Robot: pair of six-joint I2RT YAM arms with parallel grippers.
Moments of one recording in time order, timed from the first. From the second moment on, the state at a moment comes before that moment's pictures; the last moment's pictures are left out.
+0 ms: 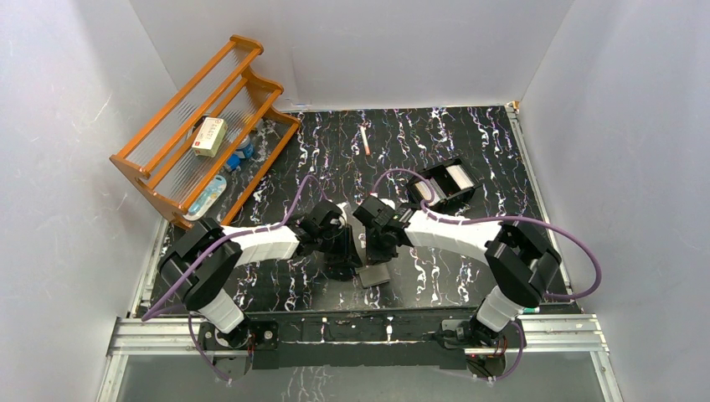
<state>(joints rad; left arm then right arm) -0.80 1.60 0.72 -0.05 0.33 -0.80 0.96 1.61 1.02 -0.63 0.04 0.87</state>
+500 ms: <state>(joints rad) -0.80 1.61 0.73 -0.06 0.33 -0.81 0.96 1.60 1.00 -0.58 0.04 0.86</state>
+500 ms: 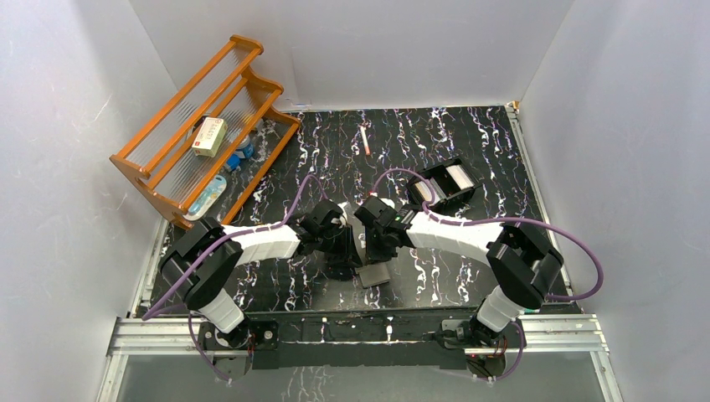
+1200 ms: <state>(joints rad) -0.80 1.61 0.74 -0.08 0.32 -0.81 0.95 1.60 0.97 -0.54 0.01 0.86</state>
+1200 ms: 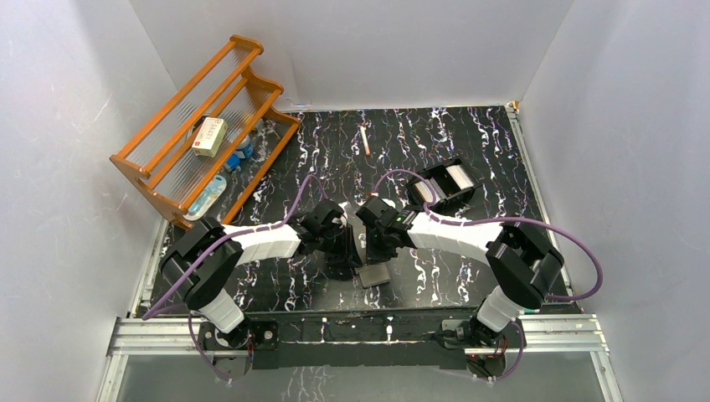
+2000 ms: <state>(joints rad) -0.80 1.61 0.75 -0.10 0.32 -0.81 0.96 1.60 0.97 -0.53 0.01 0.84</state>
